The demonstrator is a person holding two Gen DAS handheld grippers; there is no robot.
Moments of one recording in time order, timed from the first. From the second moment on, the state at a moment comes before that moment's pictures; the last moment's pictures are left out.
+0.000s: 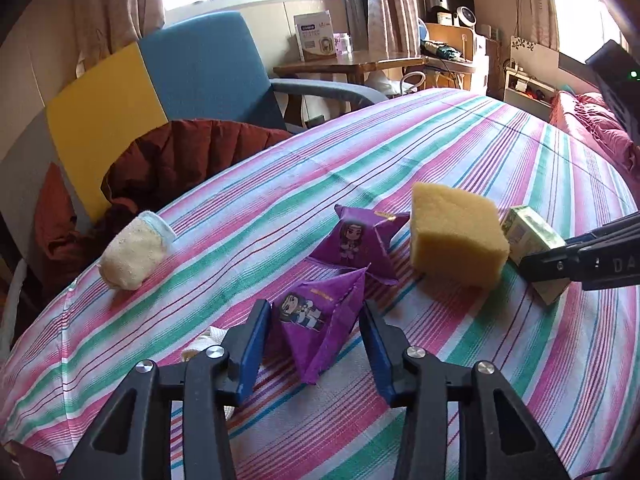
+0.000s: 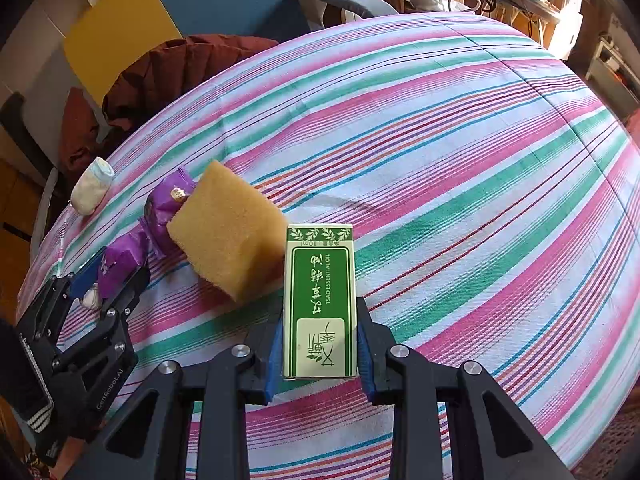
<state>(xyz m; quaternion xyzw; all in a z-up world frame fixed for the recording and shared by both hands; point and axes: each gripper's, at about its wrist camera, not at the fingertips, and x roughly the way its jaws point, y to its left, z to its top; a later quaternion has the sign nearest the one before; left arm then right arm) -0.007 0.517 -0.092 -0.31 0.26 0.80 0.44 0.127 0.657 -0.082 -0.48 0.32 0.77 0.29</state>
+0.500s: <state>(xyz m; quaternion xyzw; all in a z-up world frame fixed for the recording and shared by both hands) 0.047 0.437 -0.075 -0.27 0.19 0.83 0.45 0.131 0.656 -0.084 -0.47 0.31 0.77 0.30</state>
